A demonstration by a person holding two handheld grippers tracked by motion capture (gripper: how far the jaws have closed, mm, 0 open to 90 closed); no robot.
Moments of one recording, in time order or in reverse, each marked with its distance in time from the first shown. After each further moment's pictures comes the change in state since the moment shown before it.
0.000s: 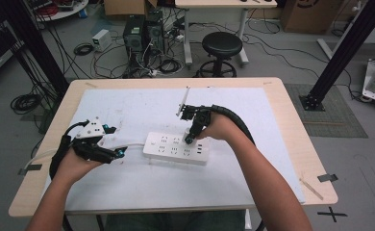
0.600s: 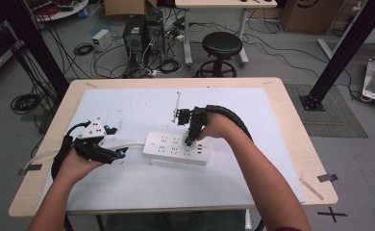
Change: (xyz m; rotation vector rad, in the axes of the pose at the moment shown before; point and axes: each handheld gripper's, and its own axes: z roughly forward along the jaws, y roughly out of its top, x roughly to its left) left arm 0.001 -0.004 0.004 0.012 0.000 -0.007; right arm 0.010 0.015 0.007 0.094 -0.066 -0.238
